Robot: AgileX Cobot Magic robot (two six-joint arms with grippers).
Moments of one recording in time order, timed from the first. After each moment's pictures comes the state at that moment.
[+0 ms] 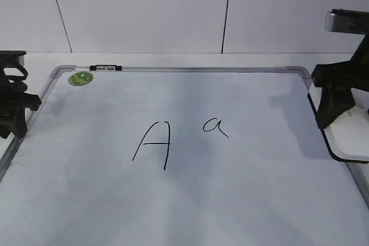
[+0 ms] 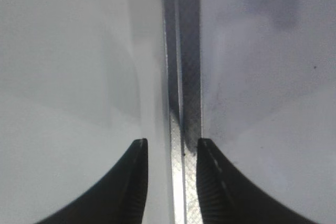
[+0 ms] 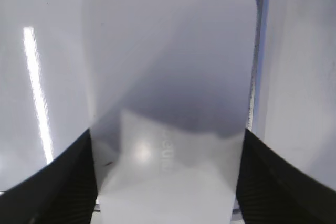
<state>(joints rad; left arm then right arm) -0.05 1.93 -1.25 -0.06 0.88 0.01 0.22 1.54 -1.22 0.06 1.22 0.21</state>
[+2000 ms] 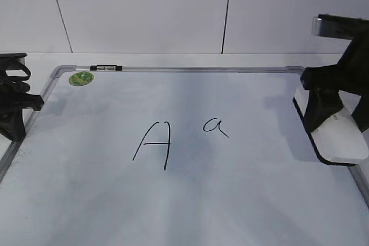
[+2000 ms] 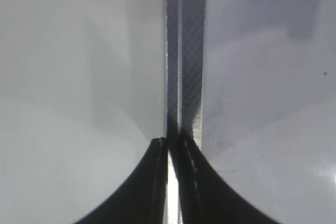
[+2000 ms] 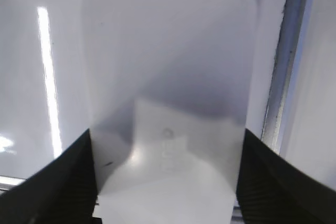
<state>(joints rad) -0.05 1.96 -1.26 -0.08 0.89 -0.01 0.22 1.58 -1.24 0.14 1.22 0.12</state>
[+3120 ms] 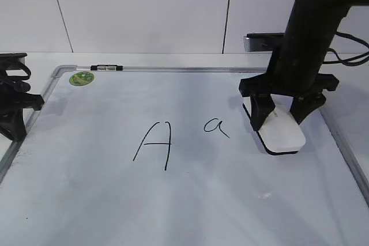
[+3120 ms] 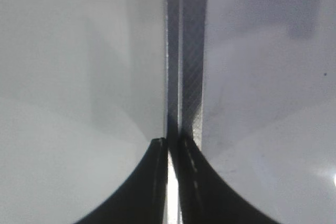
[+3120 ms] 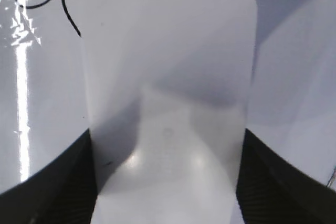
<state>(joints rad) -0.05 1.96 -1.26 -0.08 0.89 -0.01 0.34 1.92 -1.50 0.09 1.22 0.11</state>
